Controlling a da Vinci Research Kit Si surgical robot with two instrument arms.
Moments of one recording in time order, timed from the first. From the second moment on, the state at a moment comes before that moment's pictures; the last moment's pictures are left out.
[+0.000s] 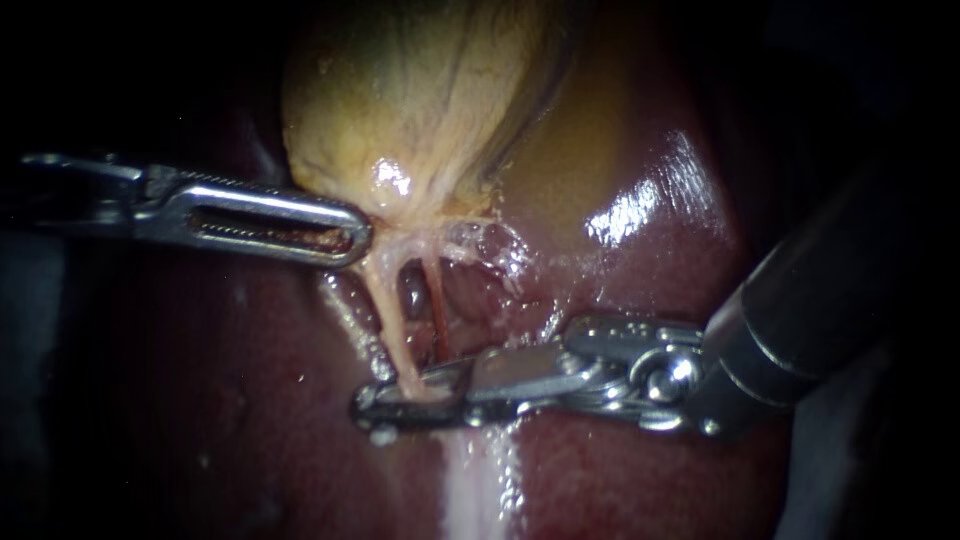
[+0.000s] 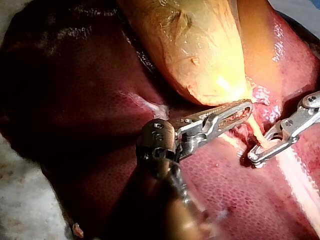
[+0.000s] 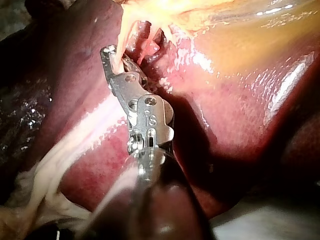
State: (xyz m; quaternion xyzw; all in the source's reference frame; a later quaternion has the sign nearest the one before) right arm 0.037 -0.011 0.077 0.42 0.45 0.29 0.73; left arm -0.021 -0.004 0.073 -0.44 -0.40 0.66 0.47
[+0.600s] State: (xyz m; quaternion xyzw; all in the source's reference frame) right arm 0.038 -0.011 0.077 0.36 0.47 0.28 0.75; left arm -0.021 -0.004 0.073 -0.44 -0.40 0.66 0.47
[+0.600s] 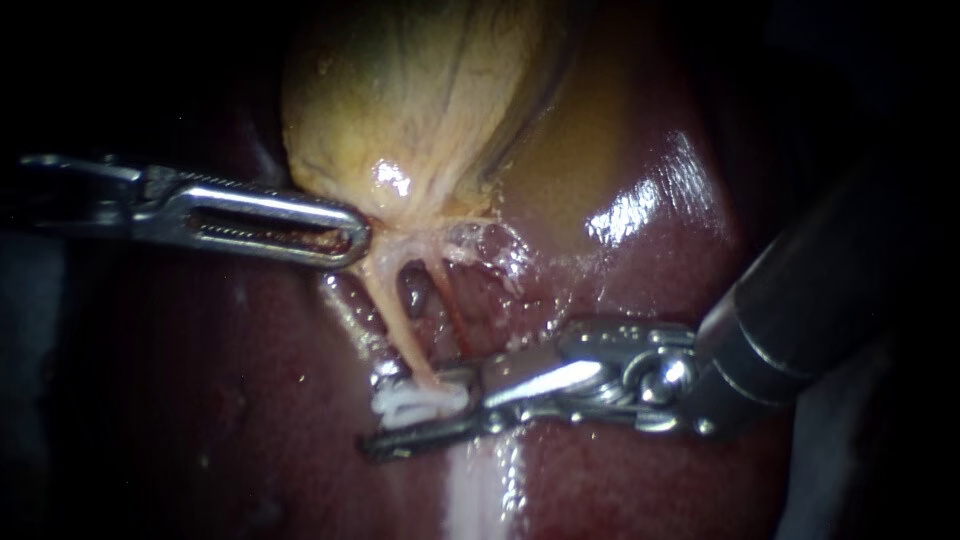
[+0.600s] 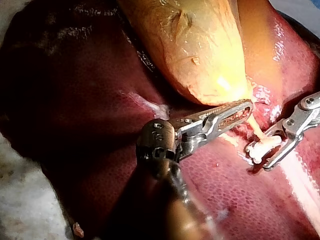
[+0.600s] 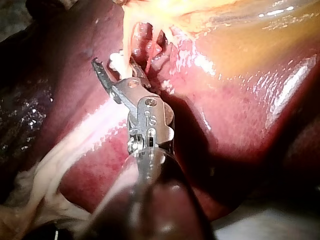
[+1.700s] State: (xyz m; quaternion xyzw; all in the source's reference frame) right arm 0.026 -0.005 0.069 0.31 0.52 0.20 0.77; left arm -0.021 -0.004 0.073 -0.44 -0.39 0.66 0.47
